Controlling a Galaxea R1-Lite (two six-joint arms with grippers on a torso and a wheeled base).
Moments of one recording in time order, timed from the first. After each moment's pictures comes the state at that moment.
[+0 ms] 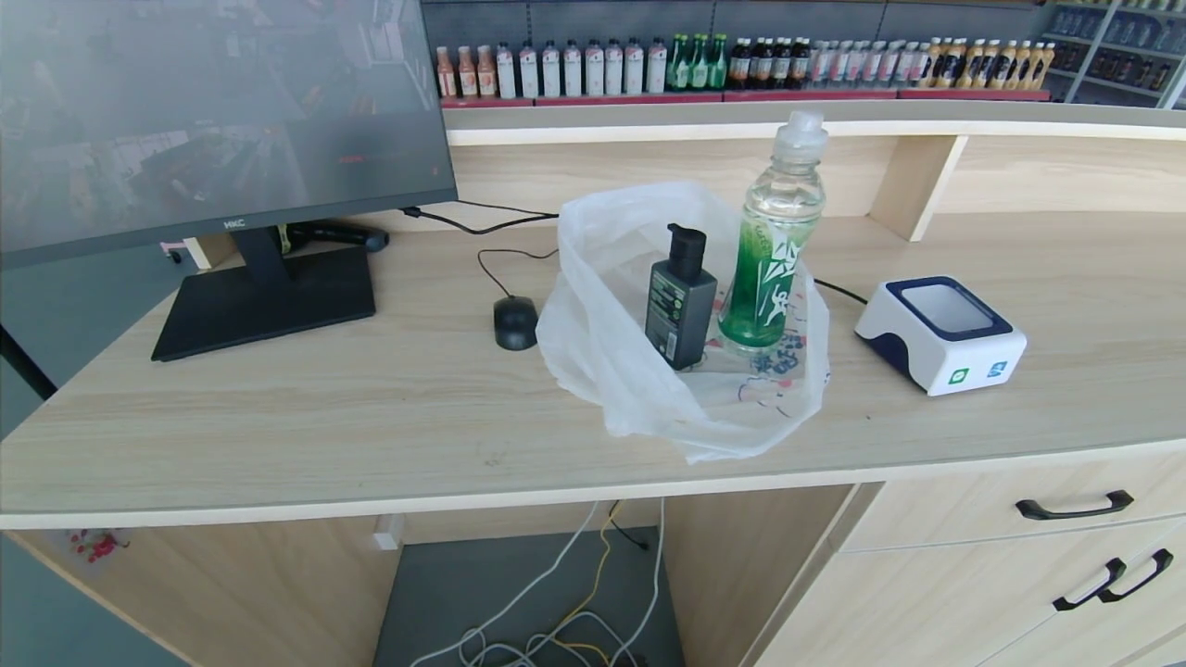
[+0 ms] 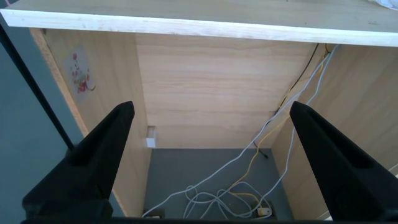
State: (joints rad) left arm 0.00 0.00 0.00 0.00 0.00 0.01; right arm 0.01 0.01 0.00 0.00 -0.01 -0.03
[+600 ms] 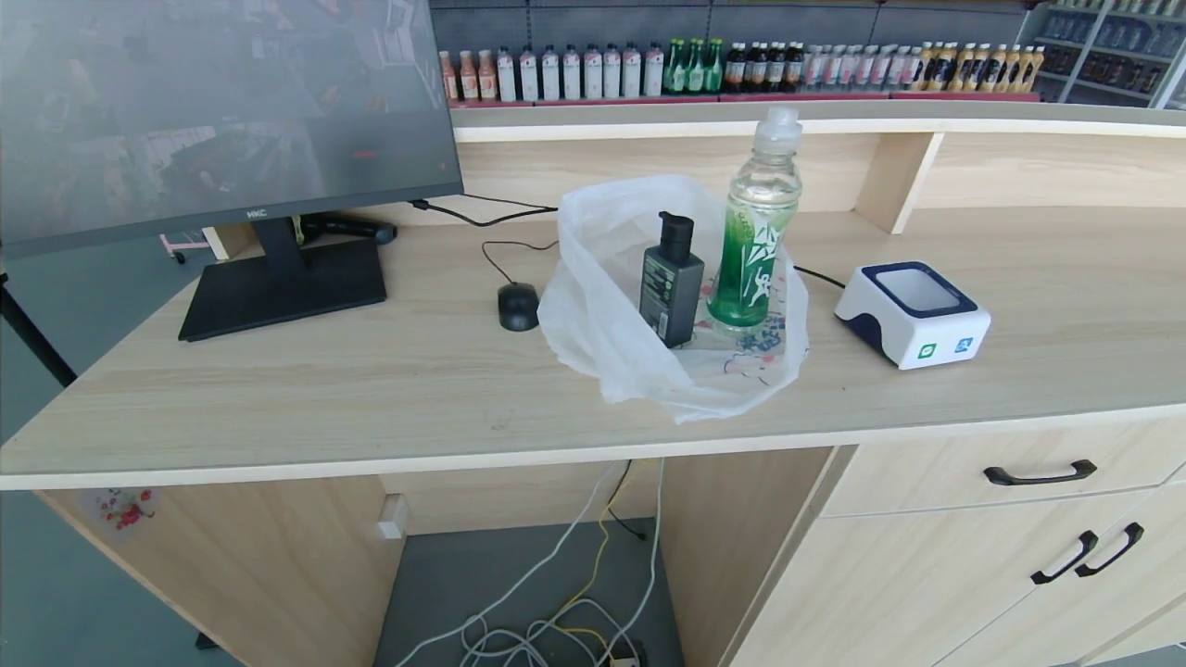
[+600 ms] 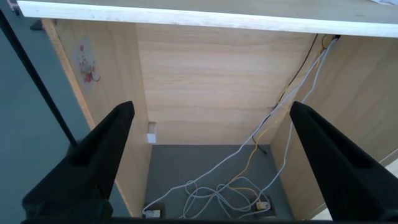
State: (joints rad) left arm 0.00 0.00 0.00 0.00 0.00 0.00; right arm 0.01 0.00 0.00 0.00 -0.01 -0.02
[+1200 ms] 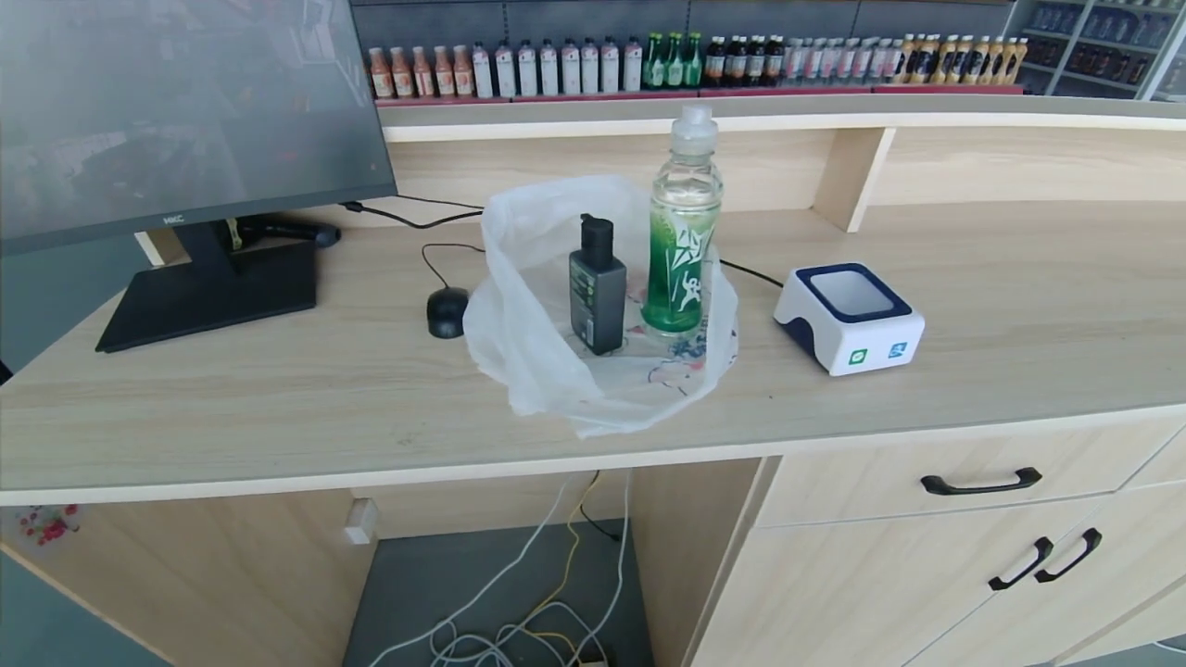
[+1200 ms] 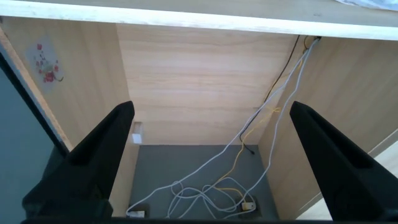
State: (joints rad) left arm 0.00 0.00 0.00 0.00 0.00 -0.01; right arm 0.01 0.00 0.00 0.00 -0.01 -0.02
